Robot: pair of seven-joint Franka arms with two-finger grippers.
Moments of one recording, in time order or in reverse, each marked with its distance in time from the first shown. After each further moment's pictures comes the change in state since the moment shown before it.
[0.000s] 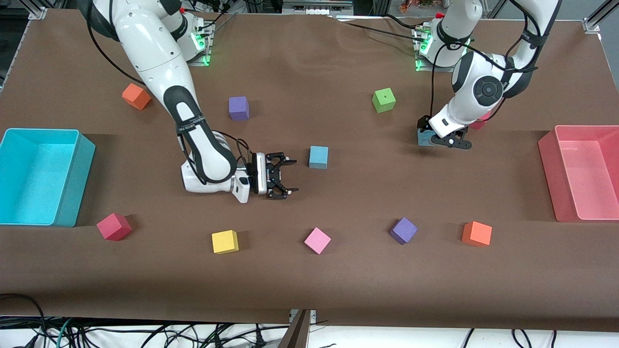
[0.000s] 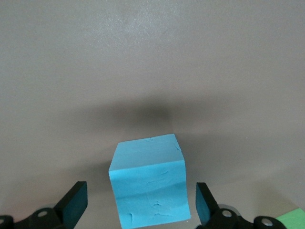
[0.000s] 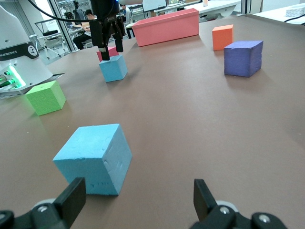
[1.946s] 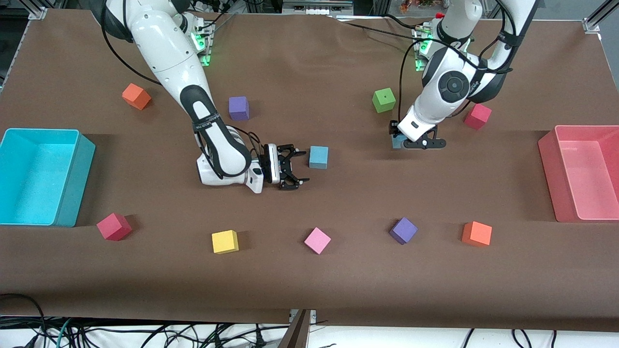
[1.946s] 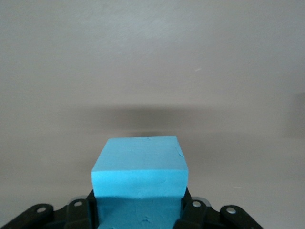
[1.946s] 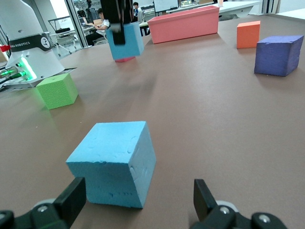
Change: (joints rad) left arm -0.013 0.041 -0.212 0.250 -0.110 -0.165 -0.394; right arm 0.049 0.013 0.004 -0.027 0.035 0.002 -0.072
